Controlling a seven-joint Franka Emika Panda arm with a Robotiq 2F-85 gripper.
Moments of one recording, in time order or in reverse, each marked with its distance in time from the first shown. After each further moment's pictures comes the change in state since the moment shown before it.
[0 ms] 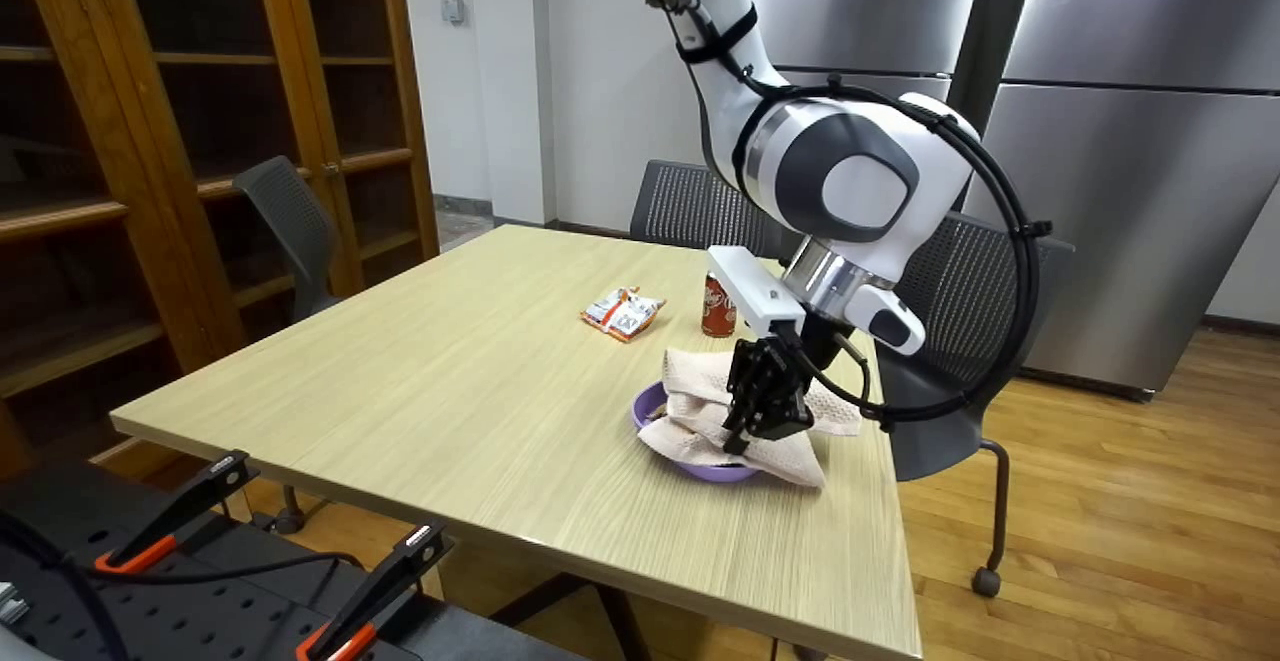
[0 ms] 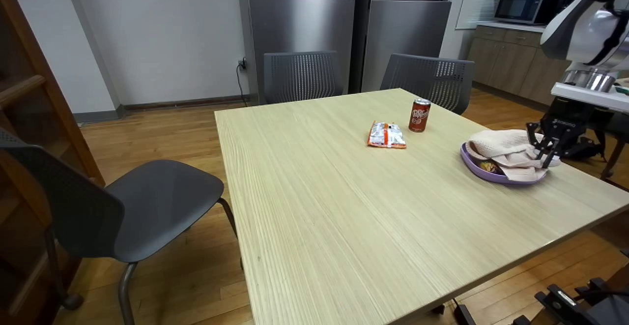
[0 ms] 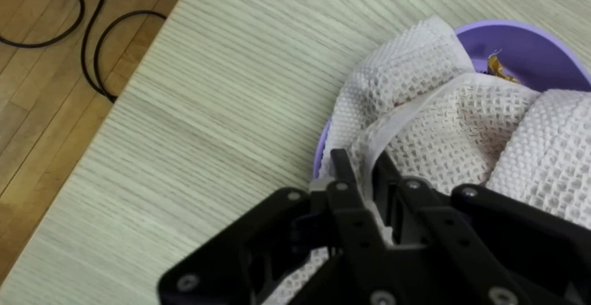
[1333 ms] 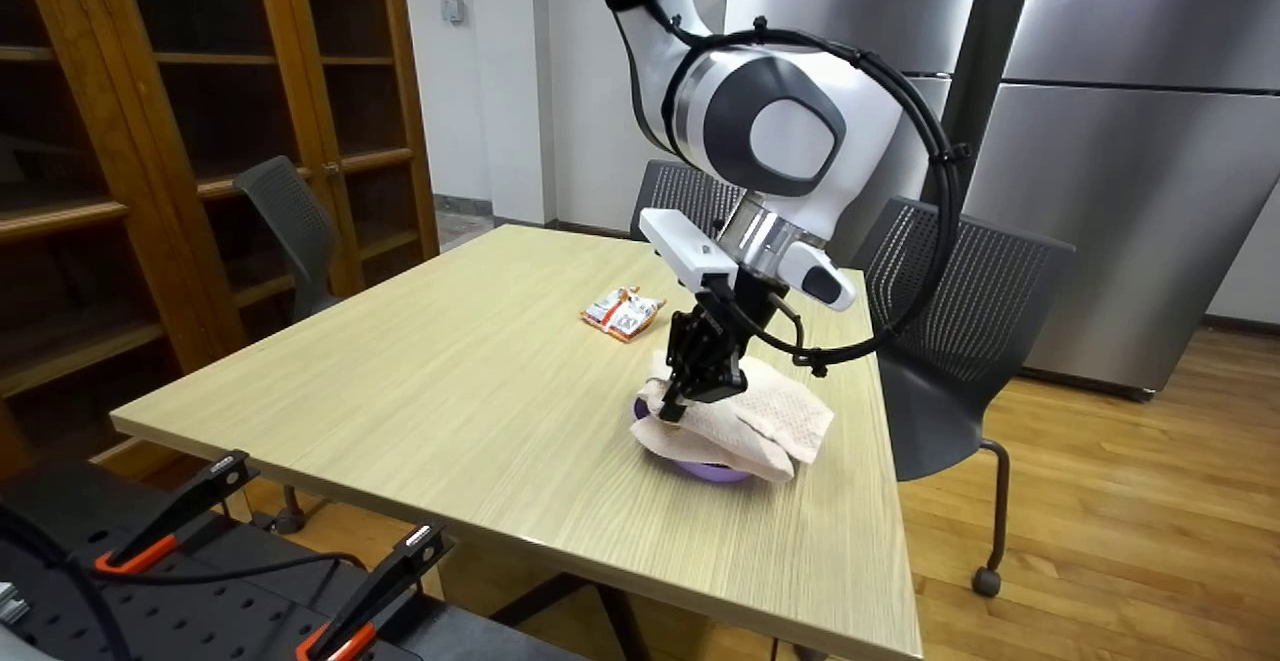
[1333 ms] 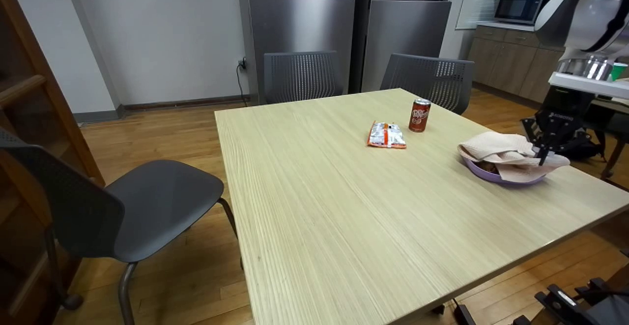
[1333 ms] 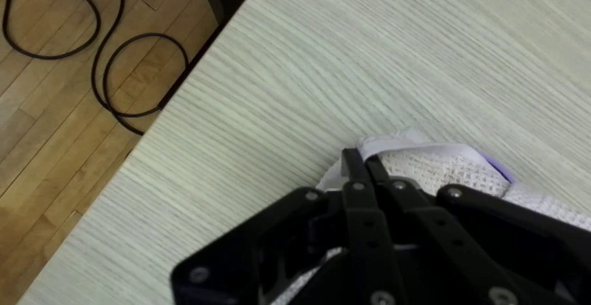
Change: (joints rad) arm 0.089 -0.159 -0.003 -0.187 -0.030 0.003 -0.007
